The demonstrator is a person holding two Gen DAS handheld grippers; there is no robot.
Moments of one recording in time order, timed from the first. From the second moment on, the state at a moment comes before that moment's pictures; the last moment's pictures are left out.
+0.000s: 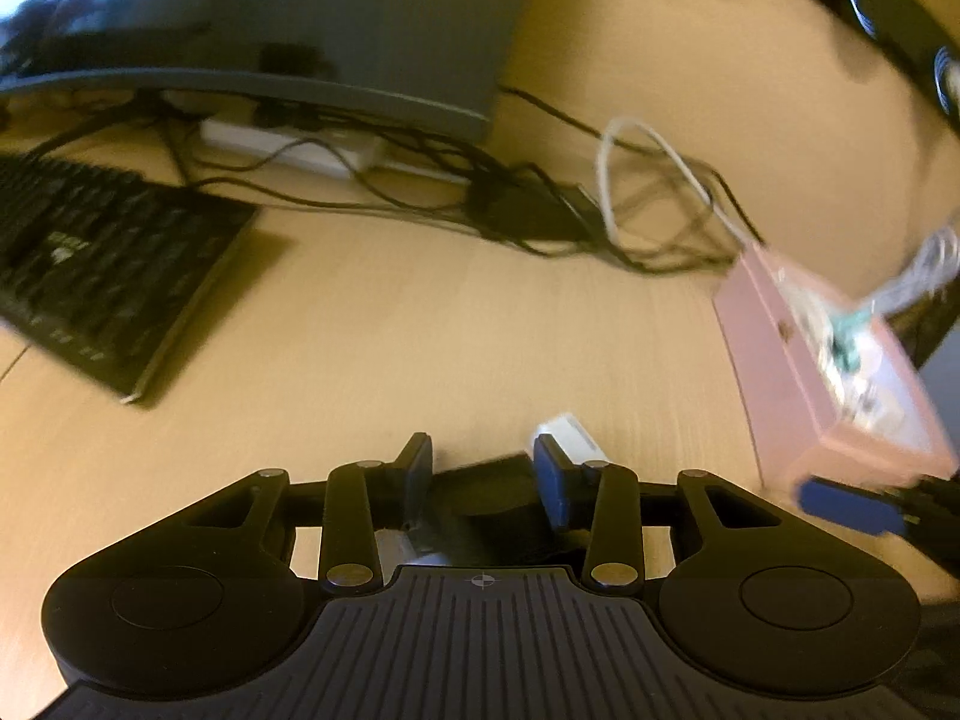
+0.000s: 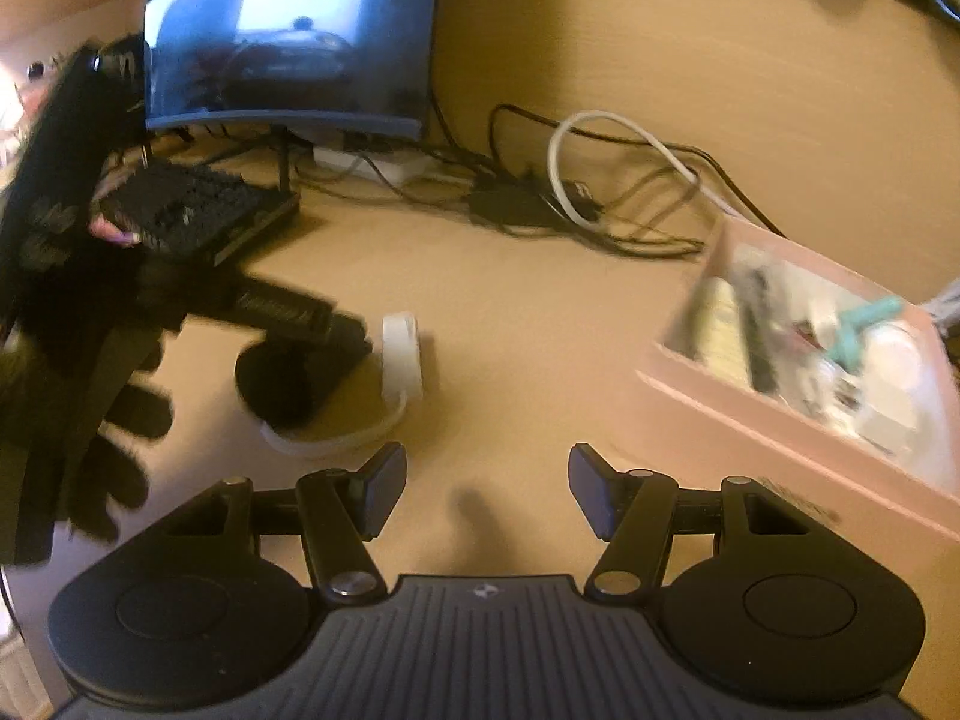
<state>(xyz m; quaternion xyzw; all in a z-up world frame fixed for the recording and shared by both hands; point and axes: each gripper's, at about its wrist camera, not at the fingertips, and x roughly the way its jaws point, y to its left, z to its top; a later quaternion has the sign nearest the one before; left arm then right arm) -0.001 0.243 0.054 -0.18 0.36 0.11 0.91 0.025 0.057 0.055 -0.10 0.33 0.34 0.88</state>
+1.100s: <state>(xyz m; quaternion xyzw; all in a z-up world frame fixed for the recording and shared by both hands) 0.028 0.192 0.050 -0.17 0.44 0.08 0.88 -0.045 -0.004 0.034 -0.17 0.36 0.25 0.88</state>
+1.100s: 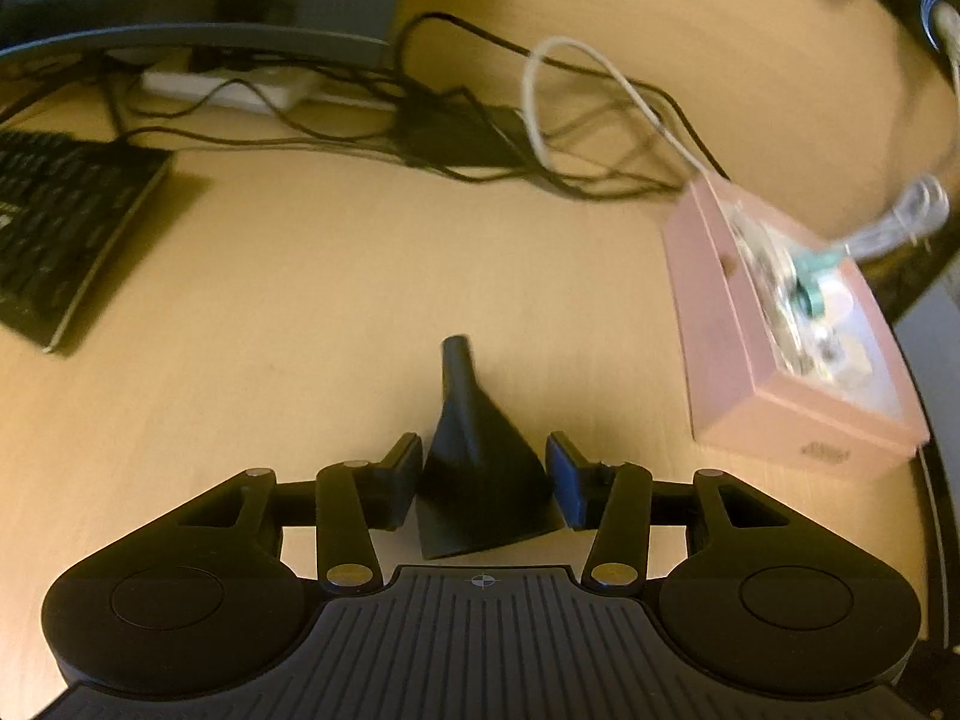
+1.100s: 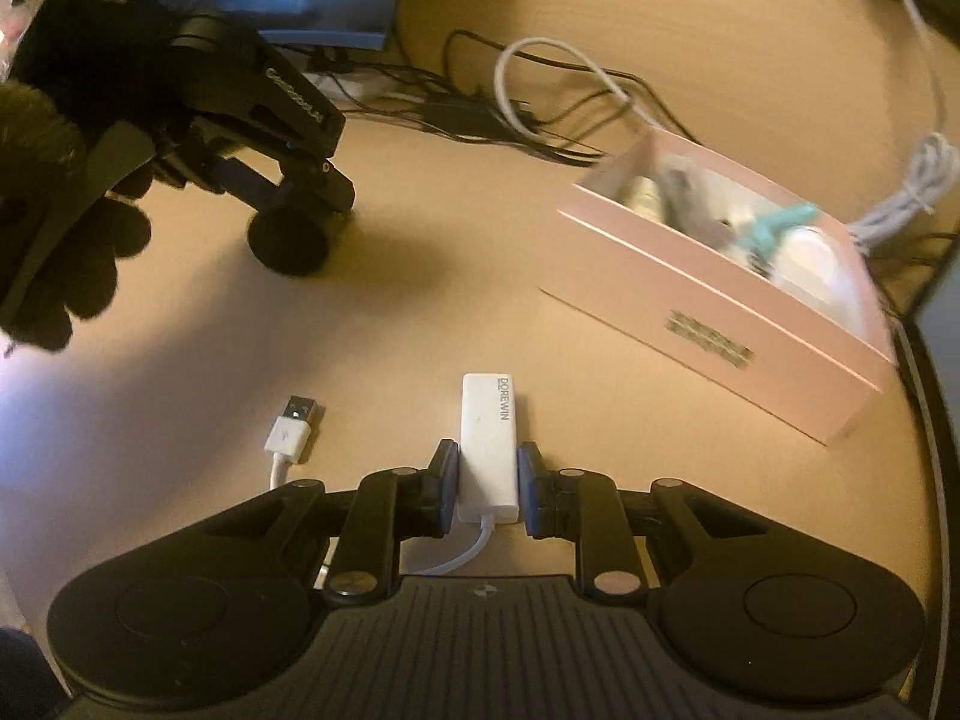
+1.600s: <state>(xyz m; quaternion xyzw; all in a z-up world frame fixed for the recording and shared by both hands) 0.014 0.174 0.045 -0.12 0.42 -0.02 0.90 -0.043 -0.022 0.035 -0.12 0.39 0.25 0.88</state>
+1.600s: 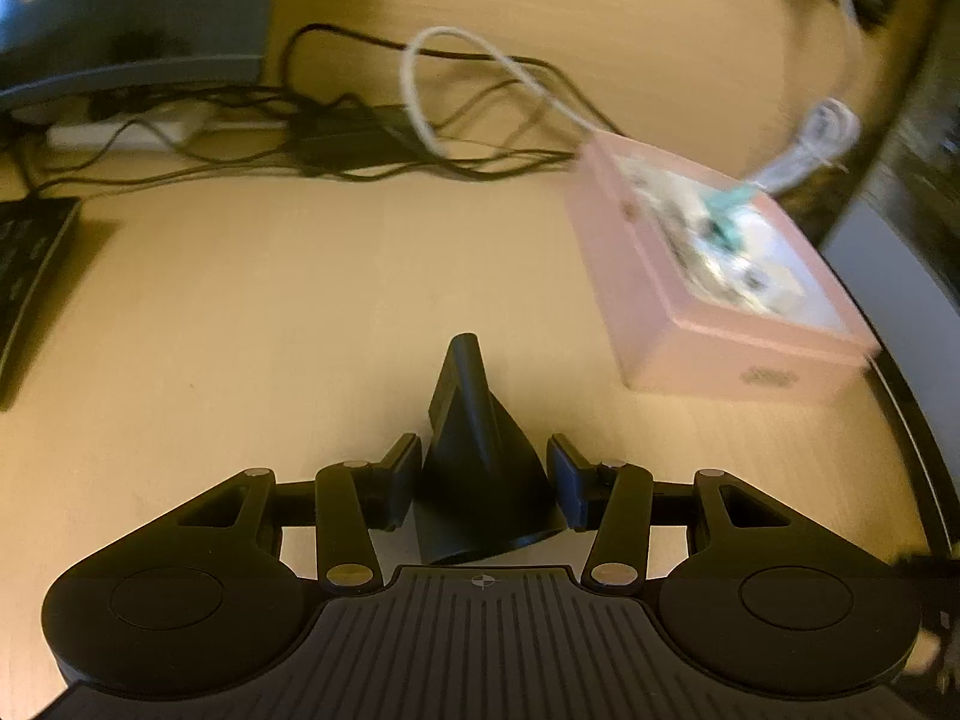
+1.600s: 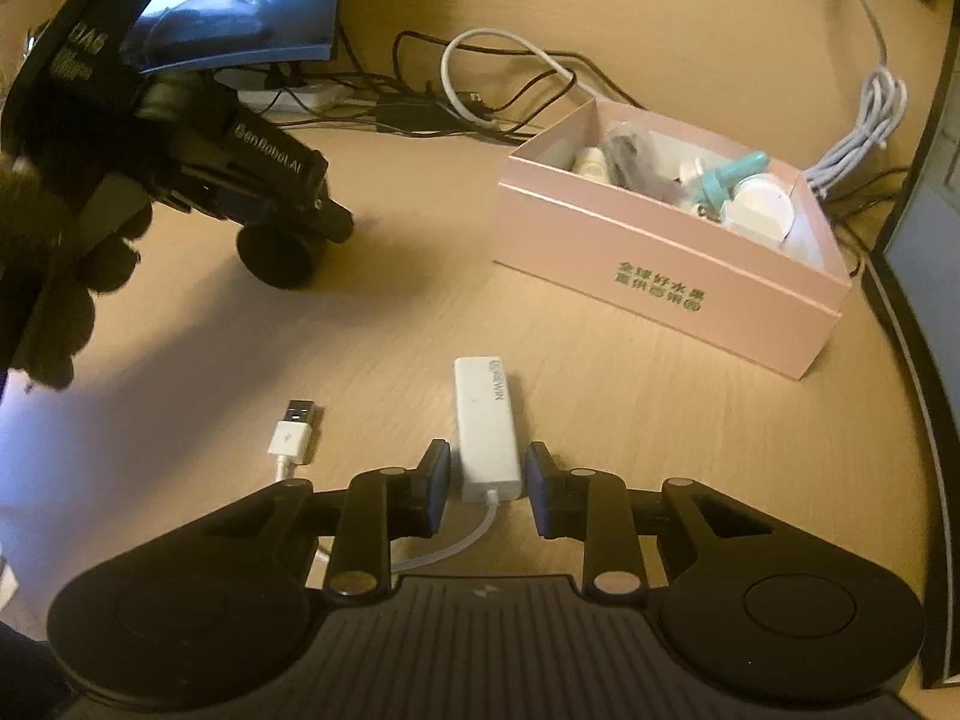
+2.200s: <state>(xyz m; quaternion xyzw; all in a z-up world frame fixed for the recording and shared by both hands) -0.055 0.112 0.059 -0.06 0.44 -0.19 0.88 -0.063 -0.047 0.073 -0.14 0.37 0.25 0.88</state>
